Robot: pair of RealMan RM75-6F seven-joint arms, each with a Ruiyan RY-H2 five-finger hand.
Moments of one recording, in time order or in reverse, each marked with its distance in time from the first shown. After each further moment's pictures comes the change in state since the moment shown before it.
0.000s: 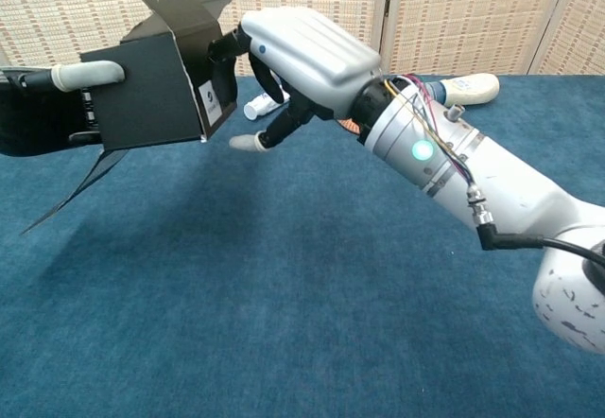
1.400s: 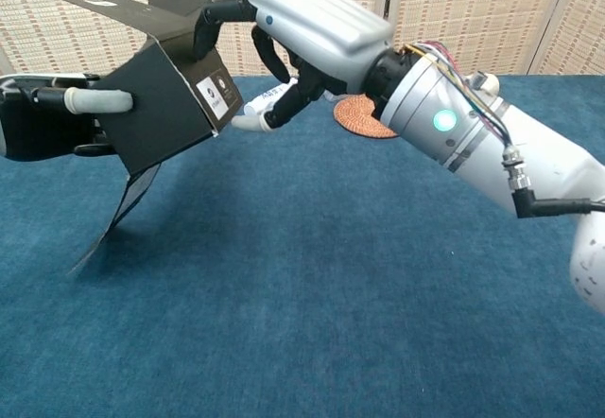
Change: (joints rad) left arm -0.020 -0.023 0.024 0.049 0.030 0.006 0.122; right arm 0.011 0.120 -0.024 -0.155 0.036 -0.017 -0.040
